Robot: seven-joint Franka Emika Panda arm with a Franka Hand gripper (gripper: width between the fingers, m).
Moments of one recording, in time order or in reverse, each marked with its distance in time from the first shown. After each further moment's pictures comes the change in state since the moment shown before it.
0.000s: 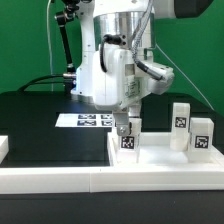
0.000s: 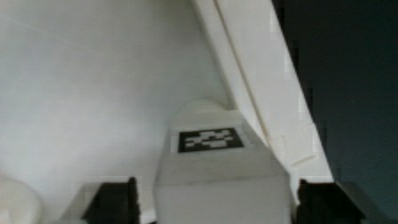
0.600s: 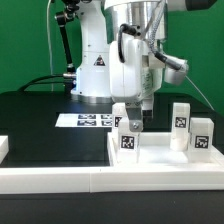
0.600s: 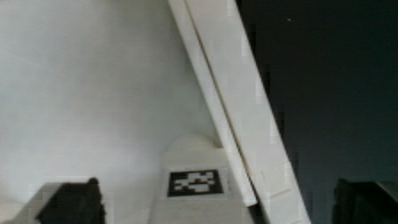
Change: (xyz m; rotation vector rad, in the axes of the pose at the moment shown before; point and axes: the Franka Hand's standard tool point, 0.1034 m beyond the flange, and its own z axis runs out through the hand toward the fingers) arm -0.020 -0.005 -0.008 0.007 -0.017 -0.035
